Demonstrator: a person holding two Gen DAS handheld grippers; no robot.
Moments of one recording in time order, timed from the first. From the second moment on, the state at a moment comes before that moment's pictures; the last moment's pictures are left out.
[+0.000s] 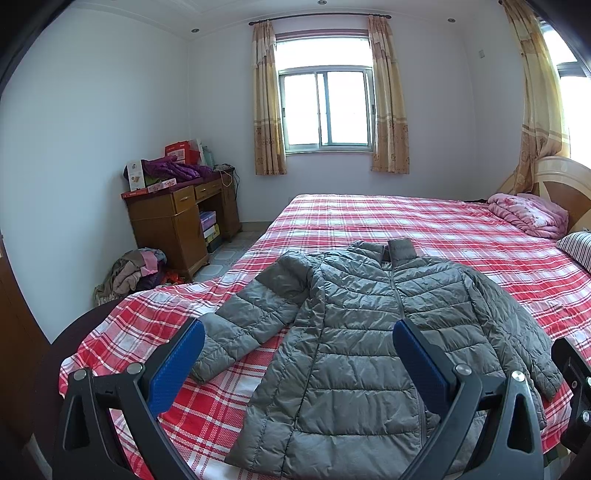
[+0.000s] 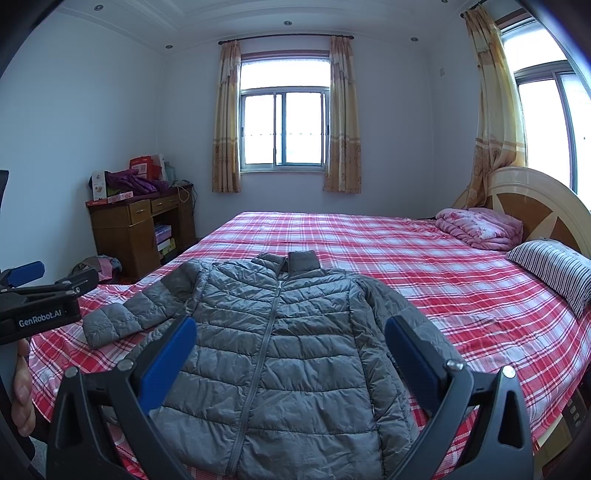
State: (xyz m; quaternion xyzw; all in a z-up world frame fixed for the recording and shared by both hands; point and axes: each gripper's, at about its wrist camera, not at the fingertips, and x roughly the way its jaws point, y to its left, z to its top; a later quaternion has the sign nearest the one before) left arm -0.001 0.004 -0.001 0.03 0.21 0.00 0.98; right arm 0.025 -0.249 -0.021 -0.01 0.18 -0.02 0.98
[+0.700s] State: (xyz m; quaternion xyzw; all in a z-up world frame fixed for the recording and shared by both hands) left arm 0.033 0.005 -0.046 0.01 0.26 0.01 0.97; right arm 0.053 -0.288 -0.042 0.01 0.21 -0.07 0.98
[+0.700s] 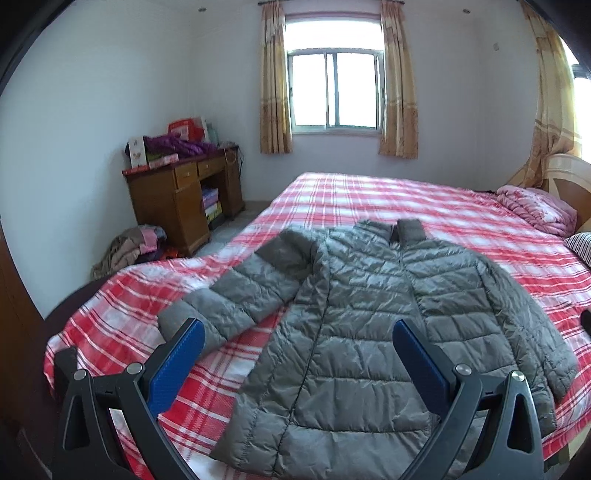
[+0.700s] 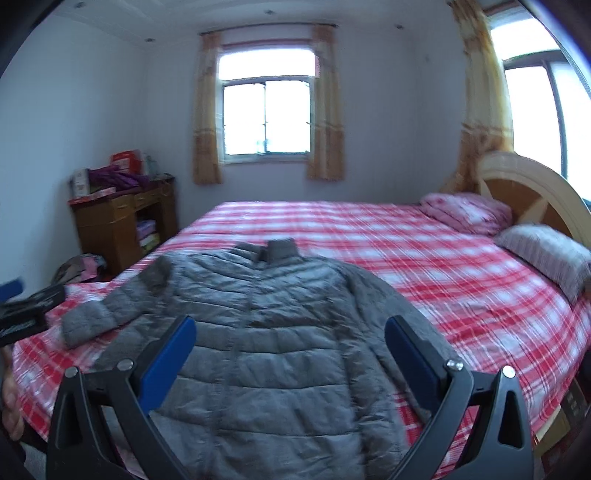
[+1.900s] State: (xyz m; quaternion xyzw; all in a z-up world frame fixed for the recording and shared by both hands) left arm 0.167 -0.062 -0.168 0.10 0.38 -0.01 0.92; right arm 0.112 -0.542 -0.163 0.14 0.31 -0.31 0.89
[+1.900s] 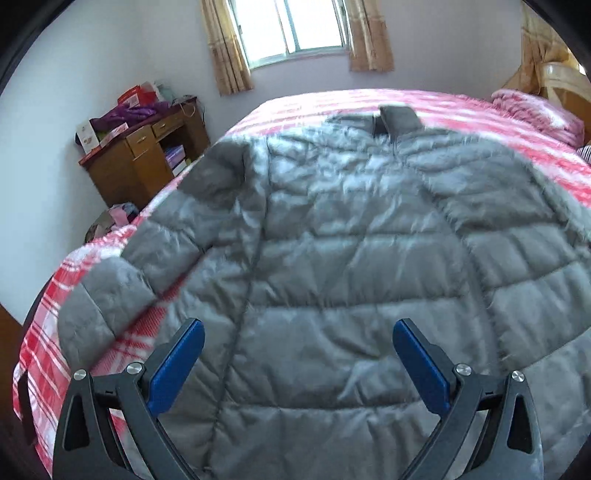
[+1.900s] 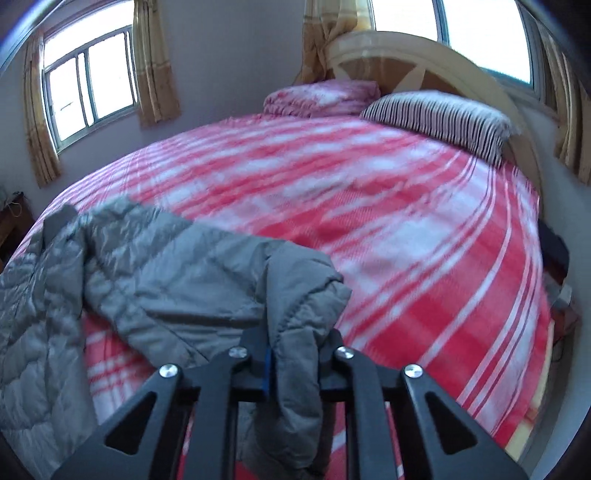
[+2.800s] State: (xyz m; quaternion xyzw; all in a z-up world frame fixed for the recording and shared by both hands) left arm 0.253 0.013 -0.133 0.08 0.37 0.06 0.92; right arm 0.261 -0.293 -0.079 -0.16 0.22 -0.10 0.96
